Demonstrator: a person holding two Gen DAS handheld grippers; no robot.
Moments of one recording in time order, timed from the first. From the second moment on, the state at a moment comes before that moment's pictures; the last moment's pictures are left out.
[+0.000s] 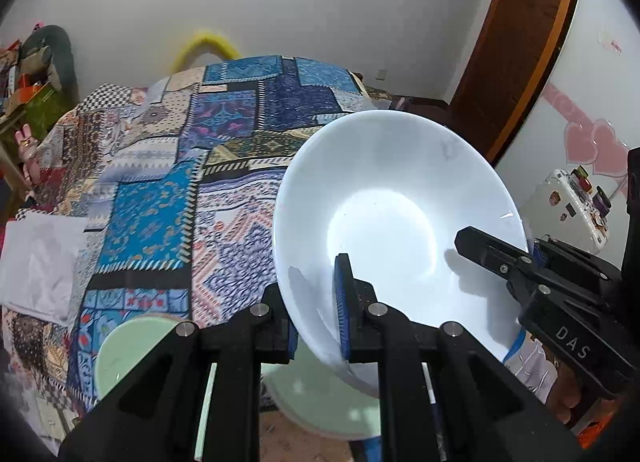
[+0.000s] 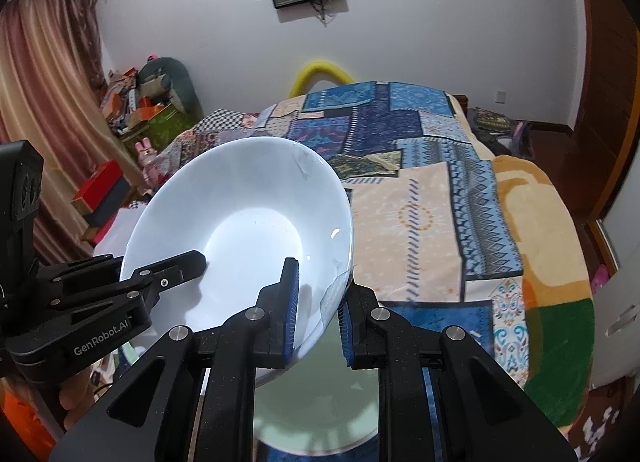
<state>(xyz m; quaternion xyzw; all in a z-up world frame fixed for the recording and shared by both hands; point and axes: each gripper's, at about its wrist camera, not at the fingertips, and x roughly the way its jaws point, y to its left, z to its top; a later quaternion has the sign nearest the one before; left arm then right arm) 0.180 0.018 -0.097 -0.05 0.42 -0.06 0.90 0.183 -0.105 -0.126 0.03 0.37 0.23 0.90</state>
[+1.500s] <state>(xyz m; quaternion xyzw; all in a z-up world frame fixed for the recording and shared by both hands) 0.094 0.180 -0.195 -0.13 0.50 0.04 0.86 0.151 0.045 -0.218 -0.01 0.48 0.32 0.82</state>
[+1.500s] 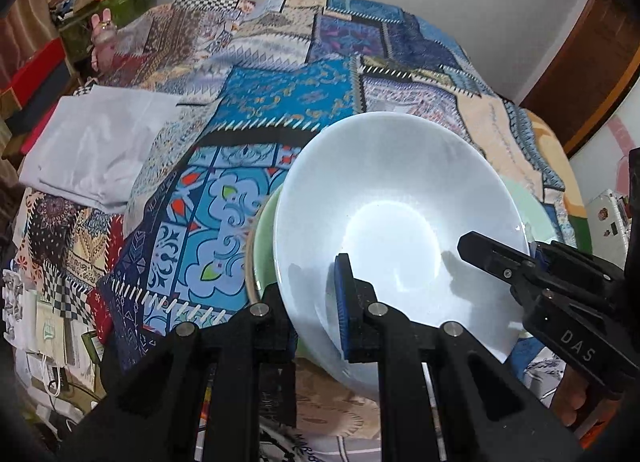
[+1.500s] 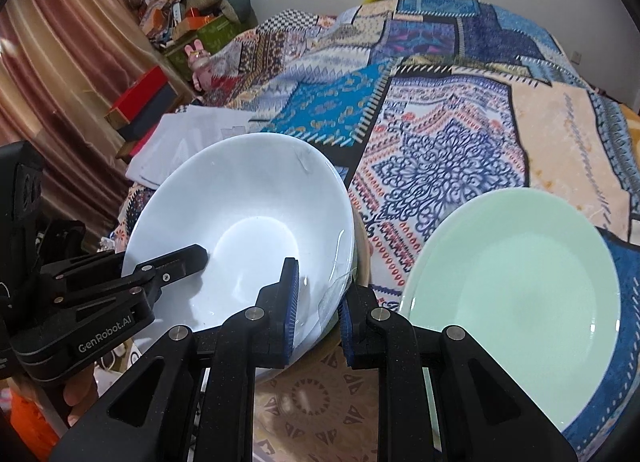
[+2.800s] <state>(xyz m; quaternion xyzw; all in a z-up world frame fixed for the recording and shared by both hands) 0.104 0.172 -0.210 -0.07 0.52 0.05 0.85 0.148 0.036 -0.224 -0.04 0.49 0.32 0.81</state>
